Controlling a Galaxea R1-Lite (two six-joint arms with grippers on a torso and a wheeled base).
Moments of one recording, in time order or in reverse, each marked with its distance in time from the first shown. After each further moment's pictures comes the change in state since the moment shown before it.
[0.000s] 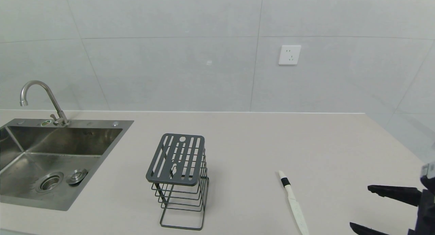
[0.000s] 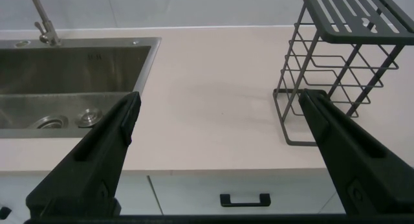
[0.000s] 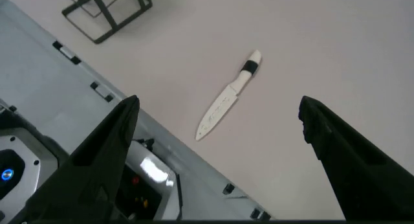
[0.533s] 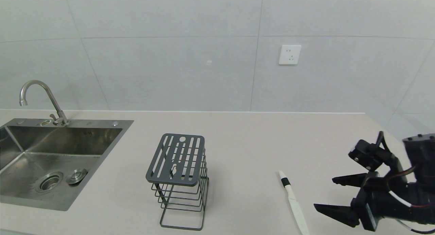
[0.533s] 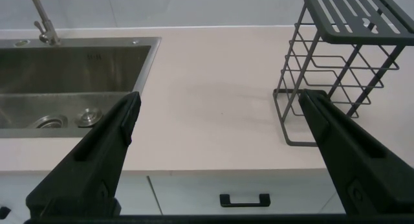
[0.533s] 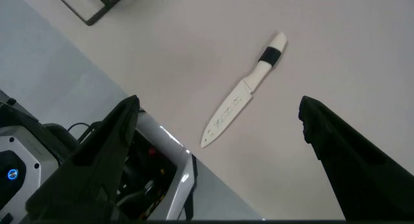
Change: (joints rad) left arm 0.000 0.000 0.000 0.000 0.000 -0.001; right arm 0.081 0.394 -0.164 -0.002 -0.057 0.058
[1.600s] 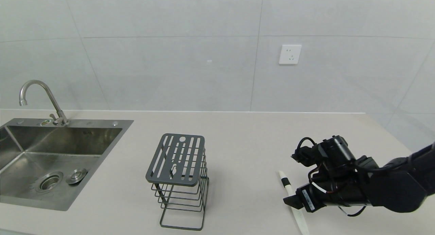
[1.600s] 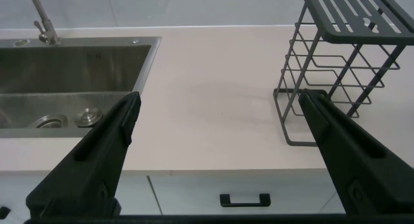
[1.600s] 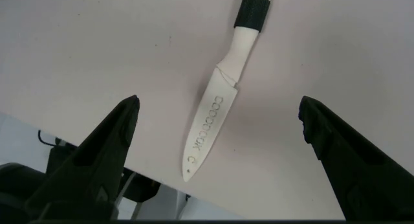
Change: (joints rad) left arm 0.000 0.000 0.000 0.000 0.000 0.000; right arm 0.157 0.466 -0.197 -0.021 -0.354 0.257
